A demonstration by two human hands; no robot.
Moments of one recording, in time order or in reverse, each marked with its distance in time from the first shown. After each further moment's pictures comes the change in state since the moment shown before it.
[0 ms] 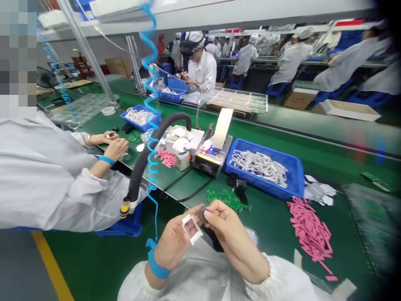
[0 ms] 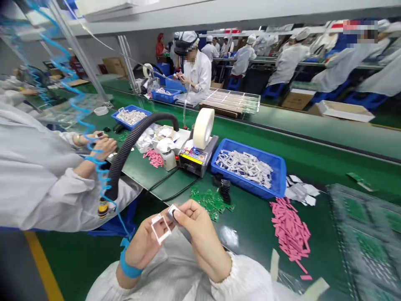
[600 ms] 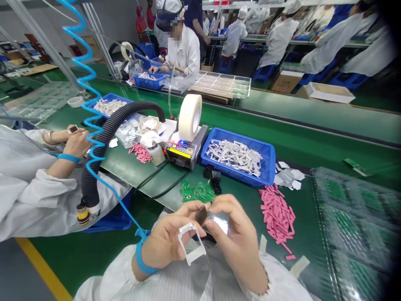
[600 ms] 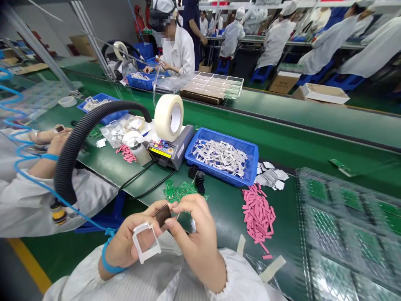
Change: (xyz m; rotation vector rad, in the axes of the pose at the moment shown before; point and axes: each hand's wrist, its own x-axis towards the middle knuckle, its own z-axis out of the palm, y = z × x) left_hand 0.036 -0.006 0.073 0.157 -0.268 -0.111; right_hand -0.027 -0.035 -0.072 -0.747 0.159 -0.798
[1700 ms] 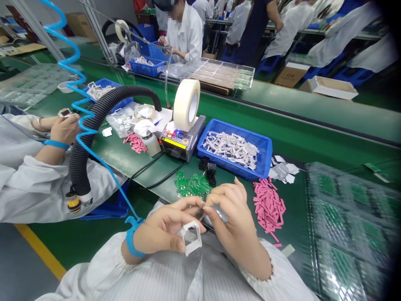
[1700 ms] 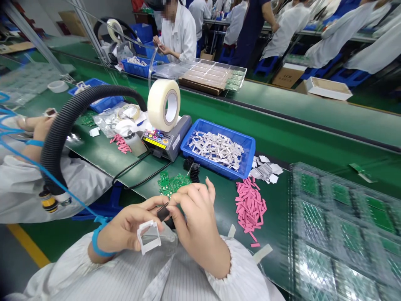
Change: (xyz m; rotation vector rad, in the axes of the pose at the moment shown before) left_hand 0.007 0.005 0.000 0.137 -0.113 -0.144; right_hand 0.009 -0.004 -0.023 -0.485 -0.186 -0.188
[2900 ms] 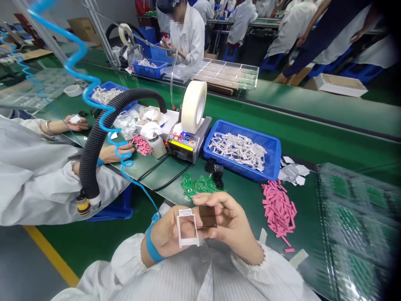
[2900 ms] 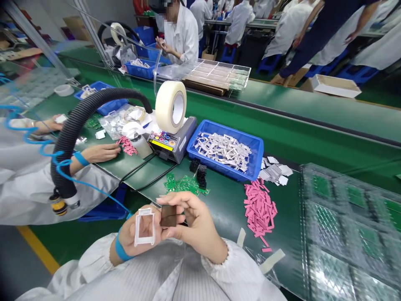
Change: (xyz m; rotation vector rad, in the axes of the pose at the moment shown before) left_hand 0.004 -0.014 0.002 -0.589 0.029 -0.050; right_hand -0.002 0.008 0.035 1.185 -0.126 0.206
